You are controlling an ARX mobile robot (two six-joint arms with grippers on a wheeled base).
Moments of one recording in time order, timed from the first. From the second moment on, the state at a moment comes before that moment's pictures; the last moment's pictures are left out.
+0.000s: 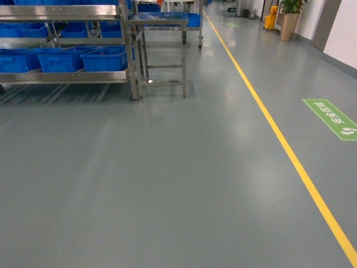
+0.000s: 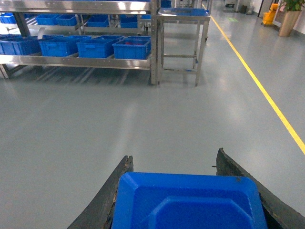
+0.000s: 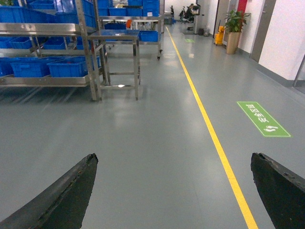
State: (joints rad) left arm -0.10 0.66 0.19 0.38 -0.24 -0.05; right arm 0.00 0.00 0.01 0.00 0.00 0.00
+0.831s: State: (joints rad) left arm -0.10 0.66 0.19 0.37 -0.24 -0.05; right arm 0.00 0.00 0.01 -0.01 0.00 0.00
